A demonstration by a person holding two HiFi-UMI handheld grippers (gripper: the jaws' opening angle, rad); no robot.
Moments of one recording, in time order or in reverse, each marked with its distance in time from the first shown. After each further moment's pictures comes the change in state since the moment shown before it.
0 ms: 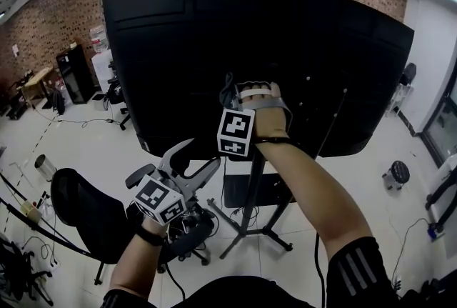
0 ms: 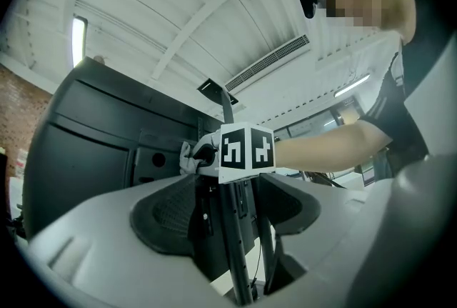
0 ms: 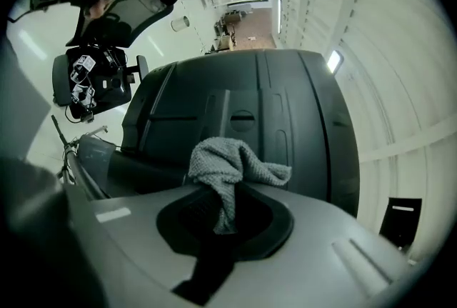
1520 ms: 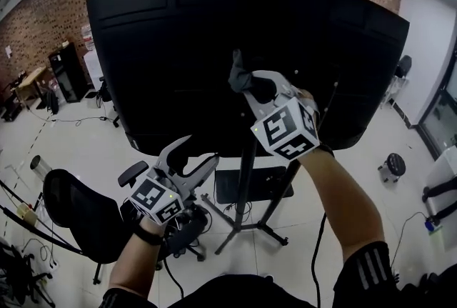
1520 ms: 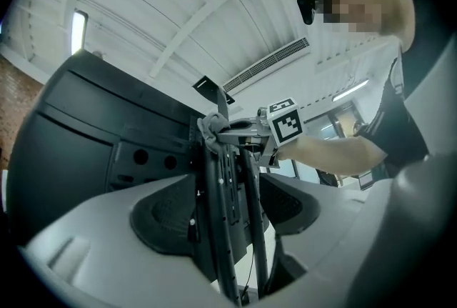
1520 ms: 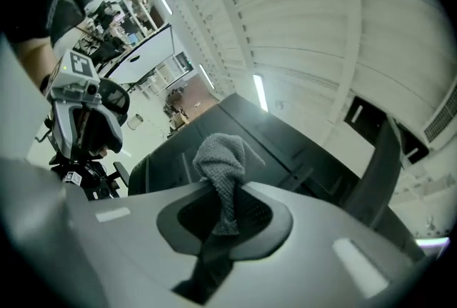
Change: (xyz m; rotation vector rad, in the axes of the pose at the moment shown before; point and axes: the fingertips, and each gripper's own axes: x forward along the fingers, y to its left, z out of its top) left arm 0.027 -0.019 -0.001 -0.020 -0.022 -0.031; right arm -0.105 -0.061 -0.056 0.701 -0.495 0.001
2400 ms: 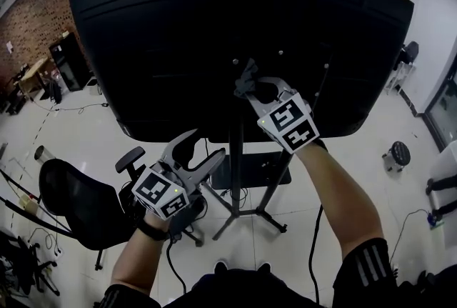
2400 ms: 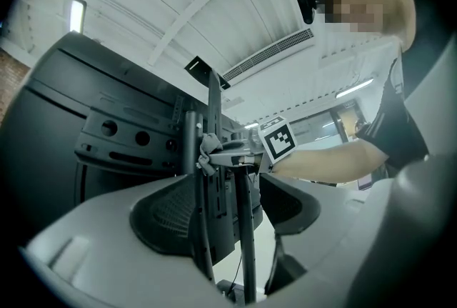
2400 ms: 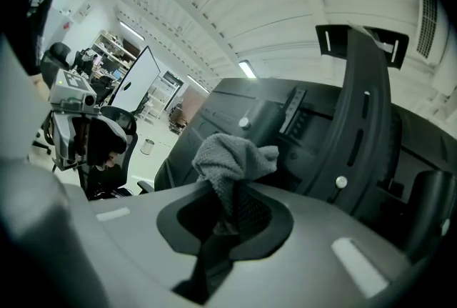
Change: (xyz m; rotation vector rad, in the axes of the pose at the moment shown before) left arm 0.049 -0.043 -0.037 -0.040 0.065 0.004; right arm -0.006 0.020 -0.109 0.316 0.007 0.161
